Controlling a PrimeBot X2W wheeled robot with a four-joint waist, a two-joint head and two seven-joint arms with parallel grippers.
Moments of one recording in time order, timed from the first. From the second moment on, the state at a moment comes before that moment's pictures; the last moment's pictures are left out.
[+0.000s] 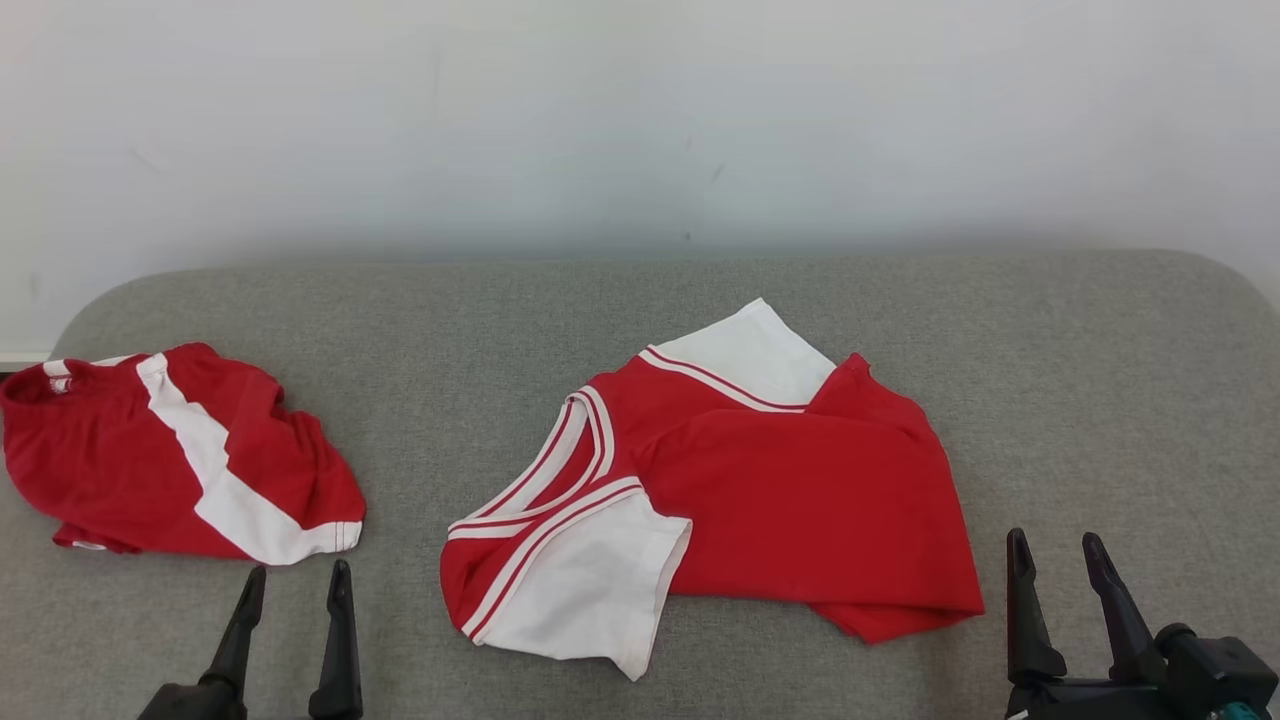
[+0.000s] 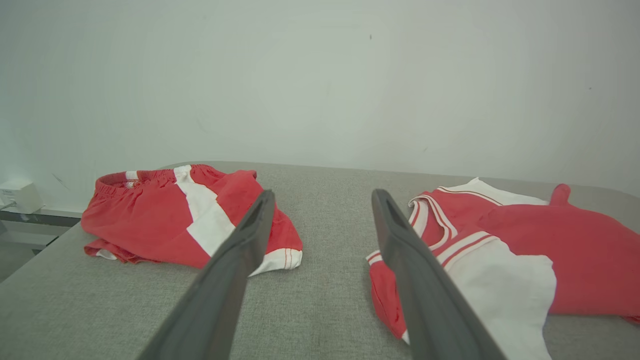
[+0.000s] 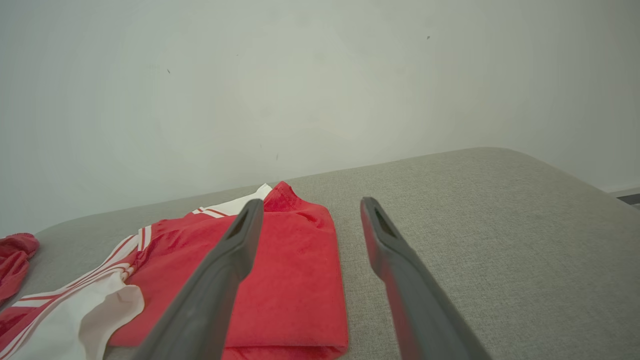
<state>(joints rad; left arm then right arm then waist) 0.00 0.09 0.04 0.17 -0.18 -0.13 -0.26 0.02 -0.05 -0.05 0.17 0.24 0.13 -0.24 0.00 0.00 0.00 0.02</state>
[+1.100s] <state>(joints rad) -0.74 0.49 -0.40 0.46 -0.47 -0.13 0.00 -0.14 -0.05 0.00 0.27 0.29 0.13 -0.26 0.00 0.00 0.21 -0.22</state>
